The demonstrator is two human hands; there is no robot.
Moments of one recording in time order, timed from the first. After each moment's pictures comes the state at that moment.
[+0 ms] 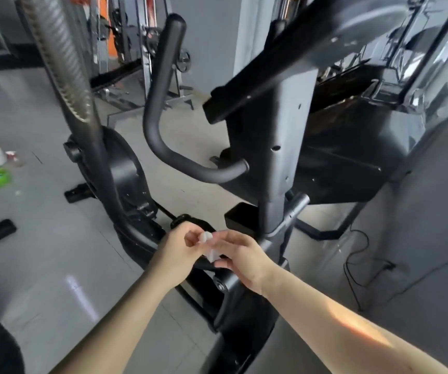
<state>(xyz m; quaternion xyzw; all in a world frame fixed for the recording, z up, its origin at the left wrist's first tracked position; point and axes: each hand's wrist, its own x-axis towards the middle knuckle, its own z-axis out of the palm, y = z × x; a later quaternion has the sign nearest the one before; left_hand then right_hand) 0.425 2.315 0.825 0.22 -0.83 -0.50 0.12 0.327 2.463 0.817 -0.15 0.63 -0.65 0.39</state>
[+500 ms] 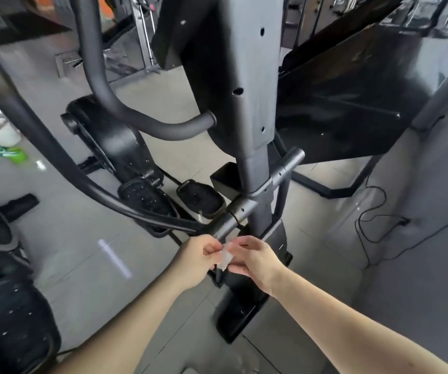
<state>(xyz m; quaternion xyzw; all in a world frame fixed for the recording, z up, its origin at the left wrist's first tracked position) 0.402 2.416 0.737 0.23 -0.83 -0.51 -0.04 0.314 2.569 0.726 0.01 0.62 -0.65 0.44</state>
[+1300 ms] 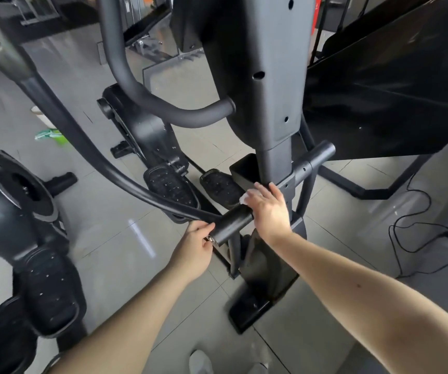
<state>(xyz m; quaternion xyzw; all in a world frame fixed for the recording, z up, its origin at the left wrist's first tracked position) 0.407 2.401 0.699 0.30 -0.88 -0.38 0.02 0.211 2.526 0.671 -0.45 0.86 -0.23 -0.08</state>
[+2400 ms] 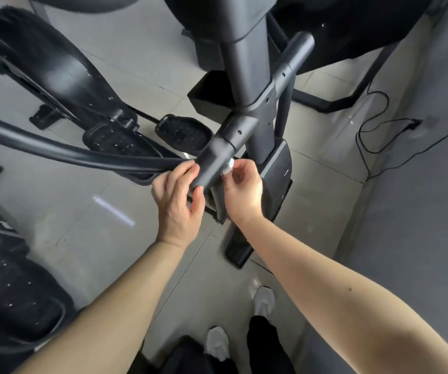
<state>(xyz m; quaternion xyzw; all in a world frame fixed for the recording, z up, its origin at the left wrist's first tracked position) 0.391 2.382 0.609 0.08 -0.91 -0.23 0.33 0.311 2.504 0.609 0.00 0.76 -0.65 0.07</state>
